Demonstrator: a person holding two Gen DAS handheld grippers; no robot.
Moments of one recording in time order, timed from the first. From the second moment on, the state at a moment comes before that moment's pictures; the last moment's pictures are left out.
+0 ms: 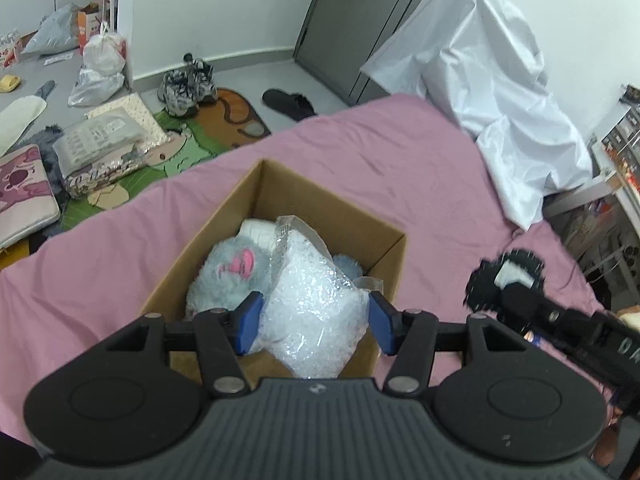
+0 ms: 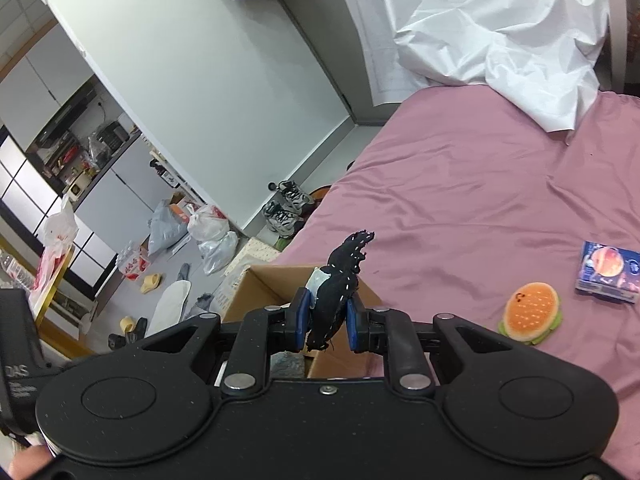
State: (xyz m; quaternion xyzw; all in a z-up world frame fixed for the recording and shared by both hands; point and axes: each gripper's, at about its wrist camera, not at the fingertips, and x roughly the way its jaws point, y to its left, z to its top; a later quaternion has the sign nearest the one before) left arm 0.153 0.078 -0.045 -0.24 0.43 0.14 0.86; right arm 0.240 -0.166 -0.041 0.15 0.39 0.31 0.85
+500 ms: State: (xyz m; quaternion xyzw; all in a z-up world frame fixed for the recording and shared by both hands) left arm 0.154 0.106 -0.052 -0.27 0.44 0.16 0.84; right arm 0.241 -0.128 -0.056 0.14 0.41 0.33 0.84
